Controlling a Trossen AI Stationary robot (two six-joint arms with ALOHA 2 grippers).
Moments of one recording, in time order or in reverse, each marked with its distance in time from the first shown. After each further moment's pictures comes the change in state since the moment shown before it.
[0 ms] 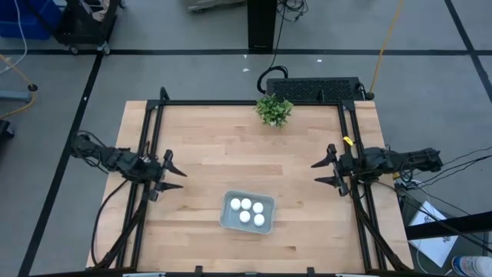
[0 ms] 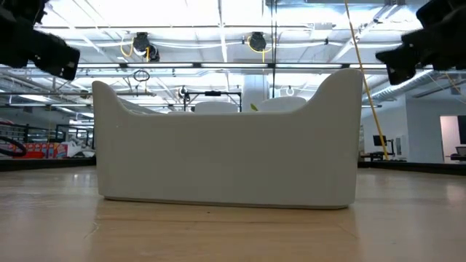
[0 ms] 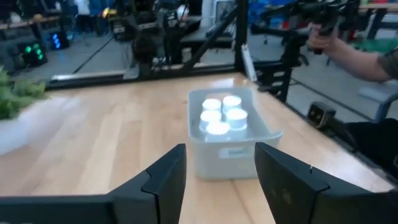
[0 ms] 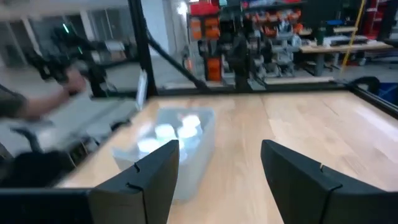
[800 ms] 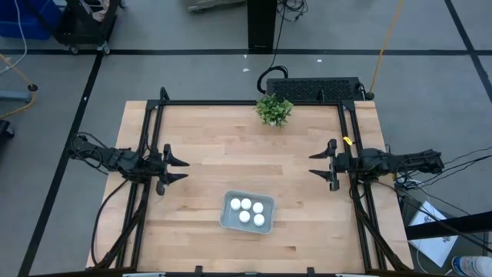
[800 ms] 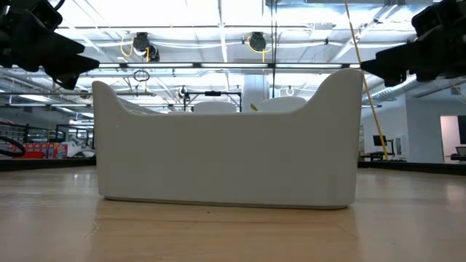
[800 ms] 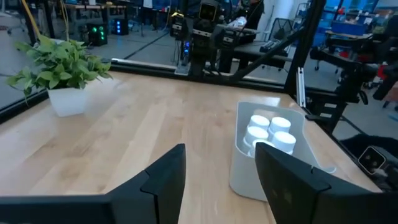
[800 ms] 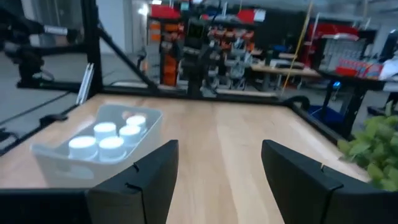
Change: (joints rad) left arm 0.046 0.029 -0.014 0.057 -0.184 -0.179; right arm -0.036 0.012 -0.078 0.109 0.160 -0.172
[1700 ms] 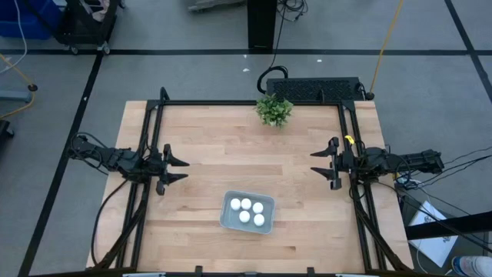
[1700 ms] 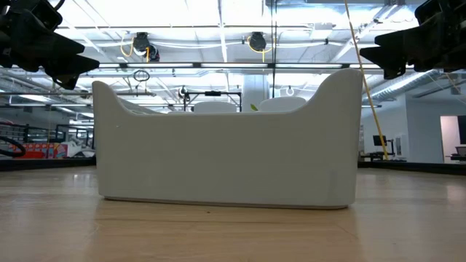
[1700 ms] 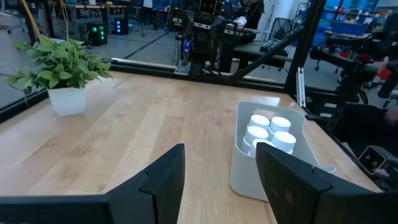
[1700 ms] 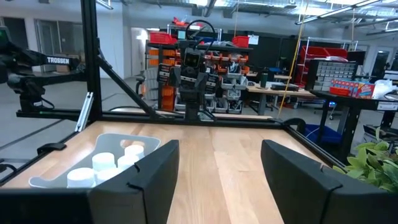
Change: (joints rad) left arm 0.000 0.000 0.000 -0.001 0.000 -0.001; right arm -0.001 0.000 -0.001 0.118 0.002 0.000
